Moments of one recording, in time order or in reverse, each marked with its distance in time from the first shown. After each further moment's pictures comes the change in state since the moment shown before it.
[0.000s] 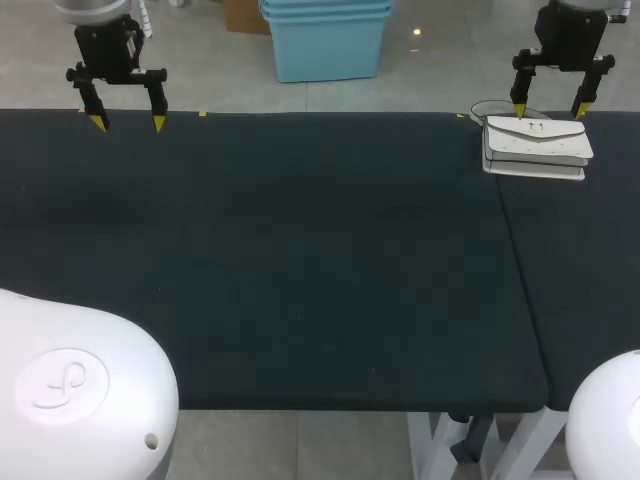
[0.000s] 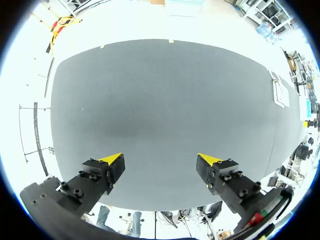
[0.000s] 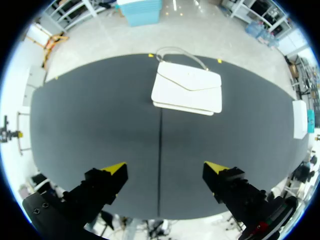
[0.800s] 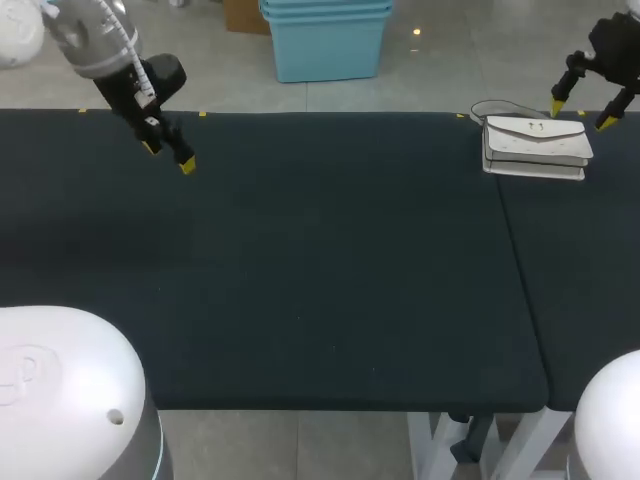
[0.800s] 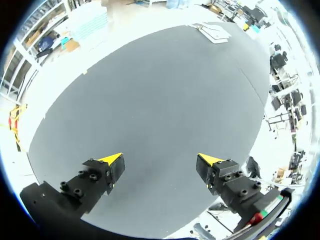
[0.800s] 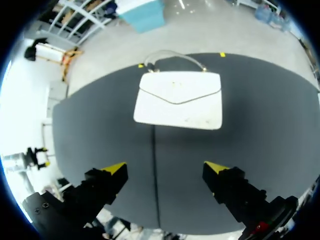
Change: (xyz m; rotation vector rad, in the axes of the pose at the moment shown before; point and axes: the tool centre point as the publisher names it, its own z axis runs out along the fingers) left arm 0.063 0.041 0.038 0.167 0.180 0.710; right arm -0.077 0.046 0.050 -0.011 0.305 0.069
